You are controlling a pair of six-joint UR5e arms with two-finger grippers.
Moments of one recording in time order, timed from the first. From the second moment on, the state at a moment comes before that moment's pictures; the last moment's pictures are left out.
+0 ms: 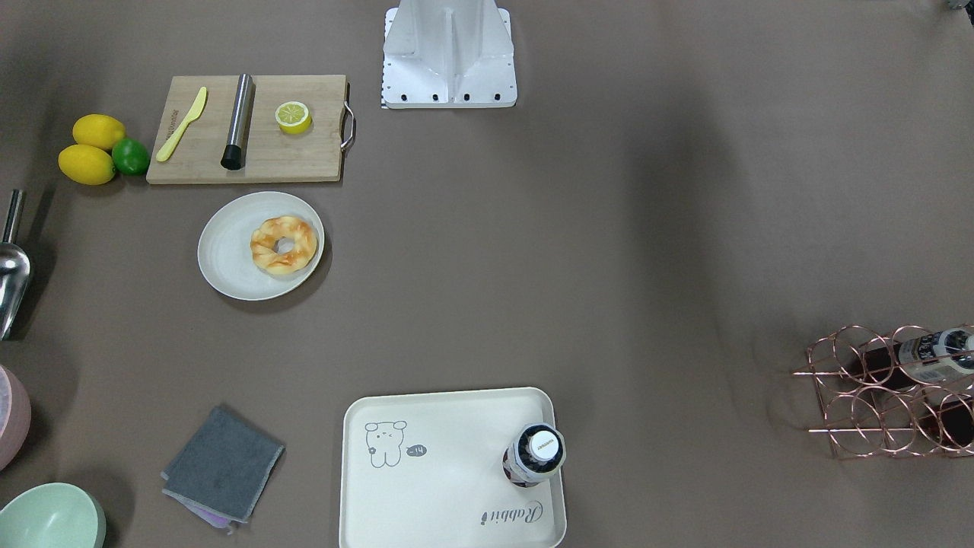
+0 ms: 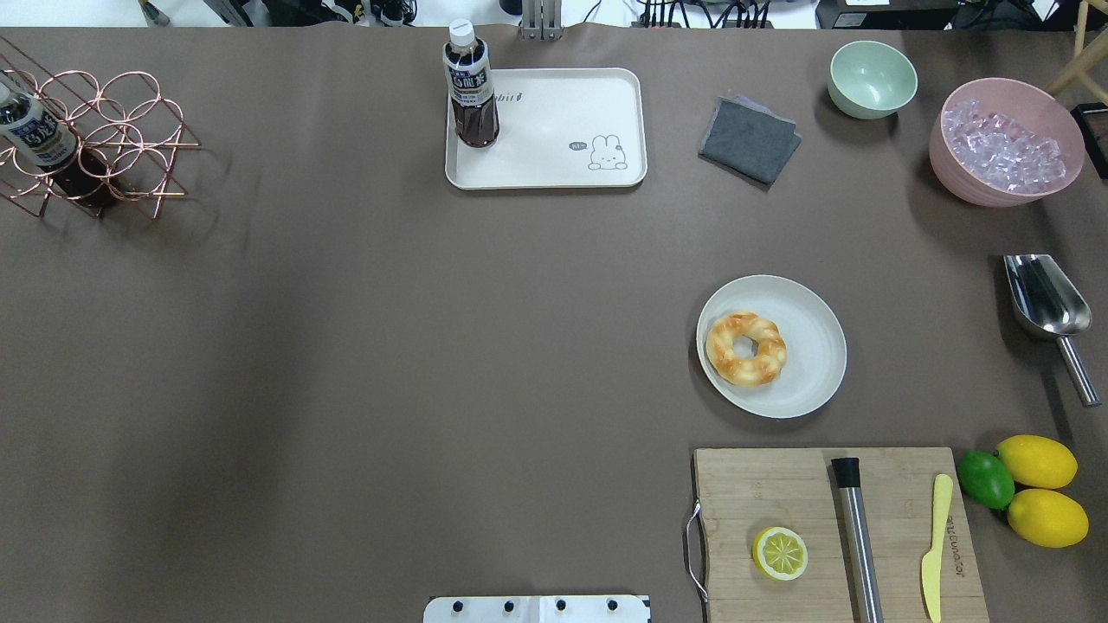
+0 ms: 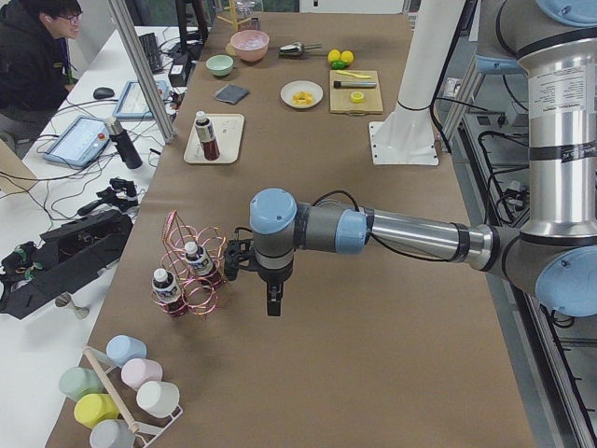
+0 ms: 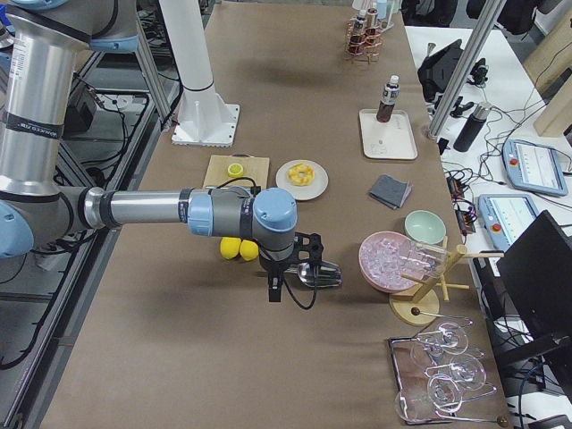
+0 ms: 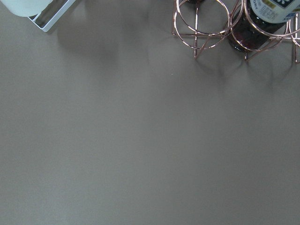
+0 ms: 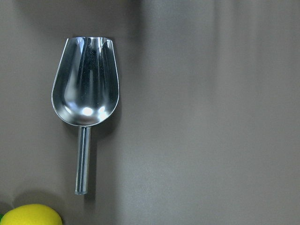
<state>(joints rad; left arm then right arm) -1.56 -1.44 -1.85 -1.50 -2.31 -0.10 1.58 -1.85 1.92 -1.66 2.32 -0.05</state>
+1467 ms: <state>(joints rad) -1.57 -1.43 -1.86 -1.50 -2.31 -0.10 1.56 -1.85 1.95 -1.67 2.38 -0.05</state>
